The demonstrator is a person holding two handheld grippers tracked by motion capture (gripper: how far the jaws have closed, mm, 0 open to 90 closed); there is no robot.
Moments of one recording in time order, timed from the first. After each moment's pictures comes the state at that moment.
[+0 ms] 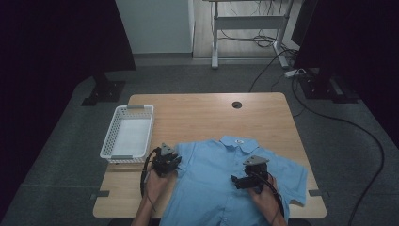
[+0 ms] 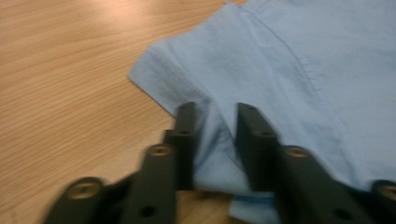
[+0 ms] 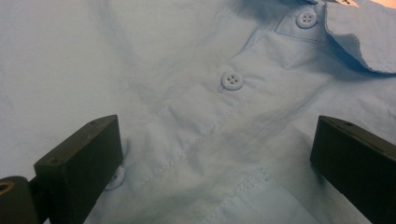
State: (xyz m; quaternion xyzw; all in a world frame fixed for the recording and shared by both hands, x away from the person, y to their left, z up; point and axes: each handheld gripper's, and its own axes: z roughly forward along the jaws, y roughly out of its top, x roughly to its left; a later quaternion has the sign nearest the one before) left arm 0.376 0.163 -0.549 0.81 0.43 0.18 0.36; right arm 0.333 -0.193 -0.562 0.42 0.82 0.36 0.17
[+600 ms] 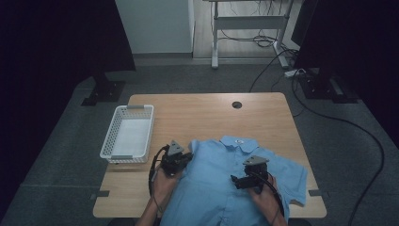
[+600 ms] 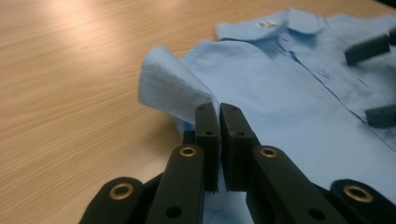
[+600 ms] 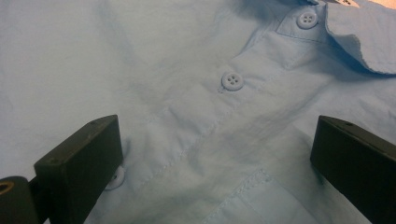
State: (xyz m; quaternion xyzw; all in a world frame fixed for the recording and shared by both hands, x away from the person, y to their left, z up) left arm 0.356 0.118 -0.510 0.81 0.36 0.16 0.42; right arm 0.333 -0.193 -0.562 0.42 0.82 0.36 0.17
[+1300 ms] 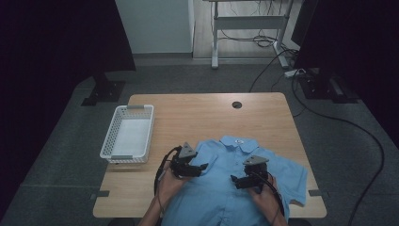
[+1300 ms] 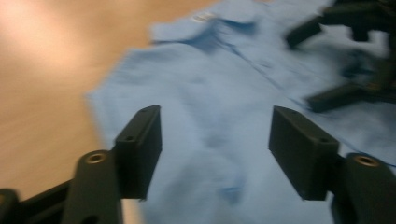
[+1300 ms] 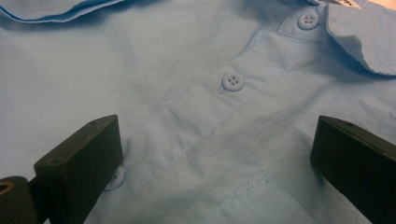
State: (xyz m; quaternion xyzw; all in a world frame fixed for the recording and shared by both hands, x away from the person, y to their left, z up) left arm 0.358 0.103 -0.506 0.84 0.32 0.15 0.42; right arm 0.333 -0.193 -0.562 0.42 0.82 0.36 0.17
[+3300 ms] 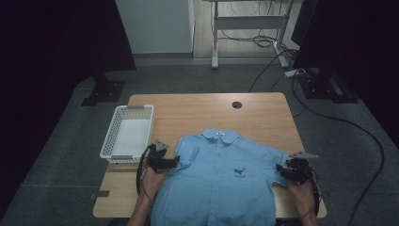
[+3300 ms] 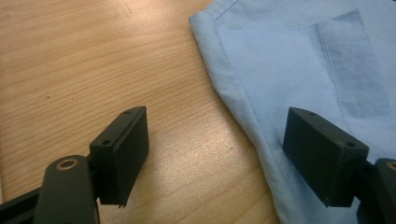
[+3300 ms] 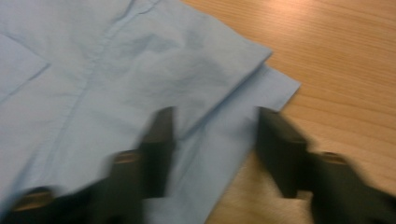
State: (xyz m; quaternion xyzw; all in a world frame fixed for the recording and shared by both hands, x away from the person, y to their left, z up) left arm 0.394 0.183 -0.554 0.80 0.45 0.21 0.35; right arm 0.335 -0.332 -0.552 0.54 0.75 0.32 0.21
